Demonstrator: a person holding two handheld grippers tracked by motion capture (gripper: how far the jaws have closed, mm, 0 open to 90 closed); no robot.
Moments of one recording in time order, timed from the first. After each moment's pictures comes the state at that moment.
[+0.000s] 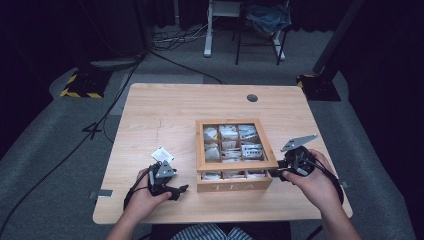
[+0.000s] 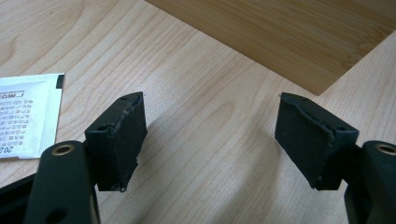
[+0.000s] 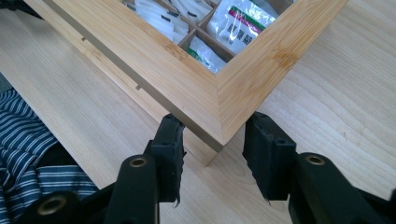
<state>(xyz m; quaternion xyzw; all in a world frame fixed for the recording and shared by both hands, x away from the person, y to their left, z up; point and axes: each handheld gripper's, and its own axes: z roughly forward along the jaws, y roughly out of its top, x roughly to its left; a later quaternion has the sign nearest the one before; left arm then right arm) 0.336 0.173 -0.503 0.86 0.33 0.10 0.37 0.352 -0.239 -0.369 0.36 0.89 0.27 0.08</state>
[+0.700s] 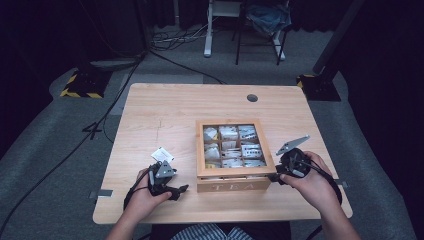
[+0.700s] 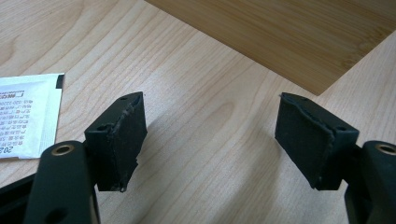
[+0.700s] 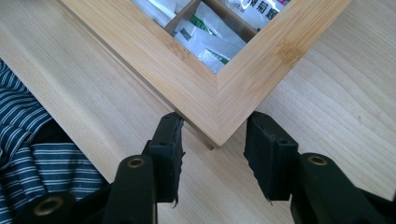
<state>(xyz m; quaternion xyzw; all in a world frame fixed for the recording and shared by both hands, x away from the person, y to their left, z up) 0.336 0.173 -0.503 0.86 0.33 0.10 0.37 0.354 -0.234 -0.379 0.35 0.91 0.22 0.06</state>
